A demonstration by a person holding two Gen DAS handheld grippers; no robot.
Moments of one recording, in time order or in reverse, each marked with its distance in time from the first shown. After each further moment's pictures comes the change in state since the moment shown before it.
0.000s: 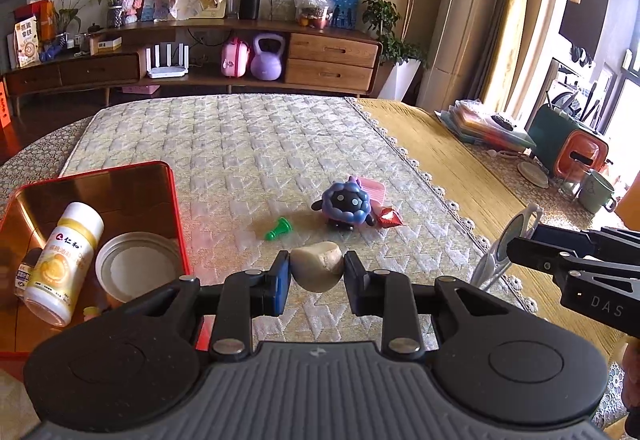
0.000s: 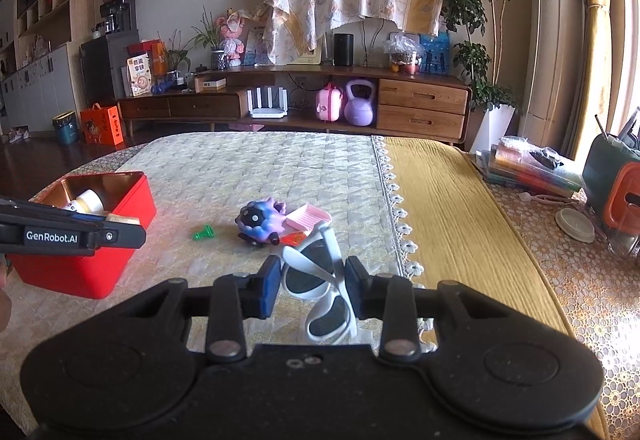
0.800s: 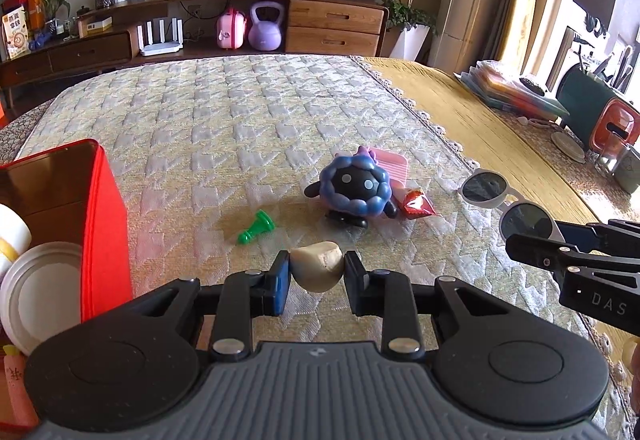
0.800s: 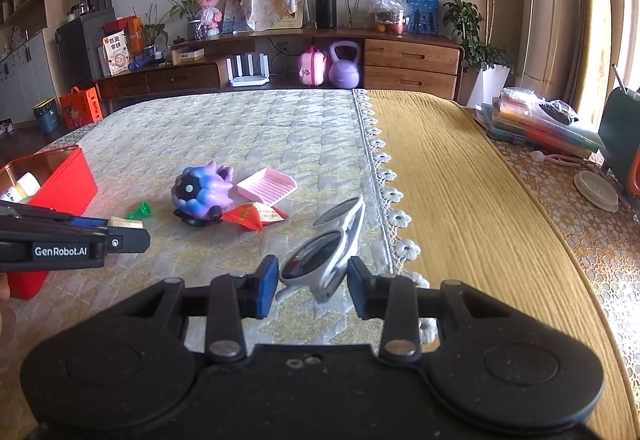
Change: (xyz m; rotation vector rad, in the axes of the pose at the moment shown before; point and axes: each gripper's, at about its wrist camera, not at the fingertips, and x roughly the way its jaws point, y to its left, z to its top) left arm 0.098 -0.013 -0.002 0.028 0.089 0.028; right arm 0.075 -0.033 -0.013 0.047 0.100 -0.023
